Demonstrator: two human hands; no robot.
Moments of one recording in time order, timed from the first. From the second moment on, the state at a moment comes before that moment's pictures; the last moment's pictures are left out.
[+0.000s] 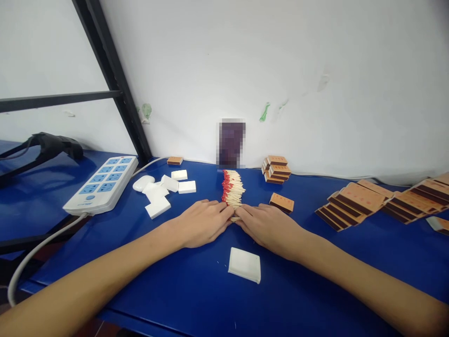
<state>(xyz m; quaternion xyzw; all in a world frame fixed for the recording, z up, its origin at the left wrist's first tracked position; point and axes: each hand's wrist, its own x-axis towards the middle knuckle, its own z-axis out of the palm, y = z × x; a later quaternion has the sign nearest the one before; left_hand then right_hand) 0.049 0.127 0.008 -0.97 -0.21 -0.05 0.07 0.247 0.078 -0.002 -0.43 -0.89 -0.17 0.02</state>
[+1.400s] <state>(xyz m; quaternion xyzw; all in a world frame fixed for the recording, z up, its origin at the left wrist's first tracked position) 0.041 0.092 0.037 -0.99 -0.12 -0.01 -0.11 0.246 0.020 0.039 -0.48 -0.86 0.15 0.05</state>
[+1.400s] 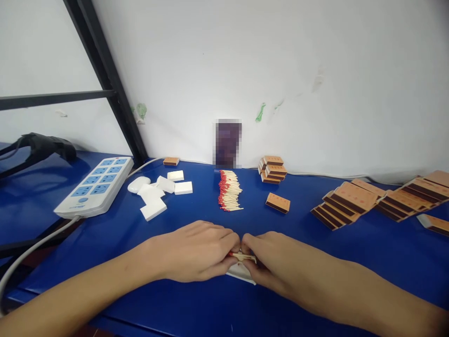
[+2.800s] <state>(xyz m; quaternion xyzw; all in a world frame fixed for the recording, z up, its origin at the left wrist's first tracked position) 0.043 0.100 0.016 -0.96 -0.12 -0.13 -0.21 0.262 0.027 0.065 -0.51 -0.84 0.18 0.04</state>
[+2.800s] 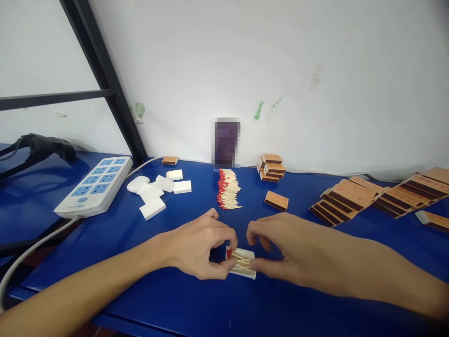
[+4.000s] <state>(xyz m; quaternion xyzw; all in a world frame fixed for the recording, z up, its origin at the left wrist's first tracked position) 0.041 0.135 0.000 -0.94 -0.30 -0.16 -0.01 0.265 0.091 -0.011 -0.54 -0.81 0.06 0.22</state>
